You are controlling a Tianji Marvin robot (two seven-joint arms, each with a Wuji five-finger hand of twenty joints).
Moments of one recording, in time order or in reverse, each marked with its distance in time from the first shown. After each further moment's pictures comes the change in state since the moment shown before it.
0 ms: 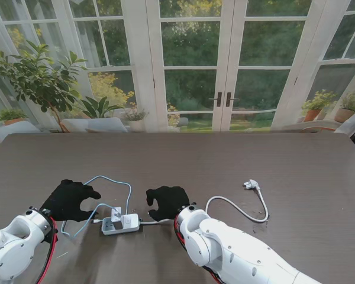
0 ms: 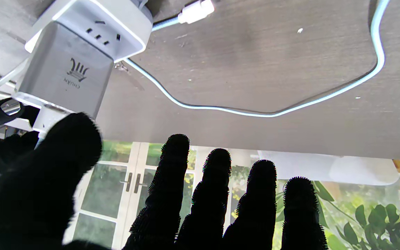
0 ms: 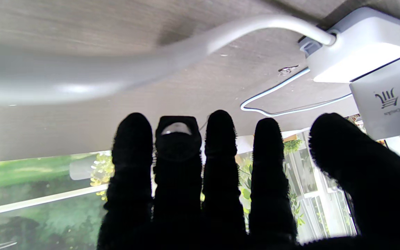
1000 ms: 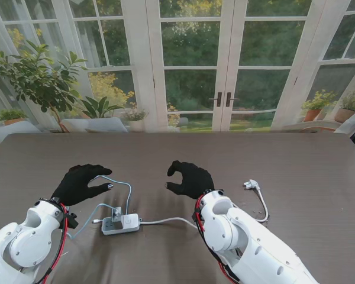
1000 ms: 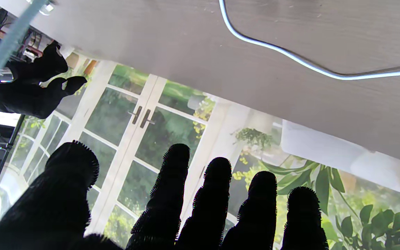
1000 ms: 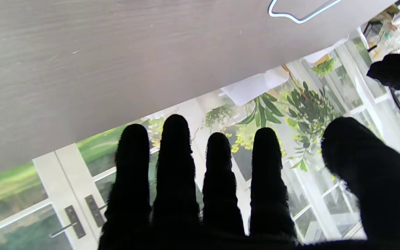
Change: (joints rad) left arm -0.095 -0.042 0.096 0.058 -0.267 0.054 0.127; right arm -0.171 0.025 0.337 -0.173 0.124 -0.019 -0.006; left_hand 0.079 0.315 -0.384 0.008 -0.077 0.023 -0.046 -0.037 -0.076 0.010 -0.032 -0.060 -0.078 -0.001 -0.077 -0.059 0.013 0.000 -0.270 -0.028; right_hand -0.043 0.056 -0.091 0.000 -0.127 0.017 0.000 0.000 -0.194 0.014 -0.382 -0.485 -0.296 0.037 -0.757 0.000 -0.174 0.008 -0.374 -0.192
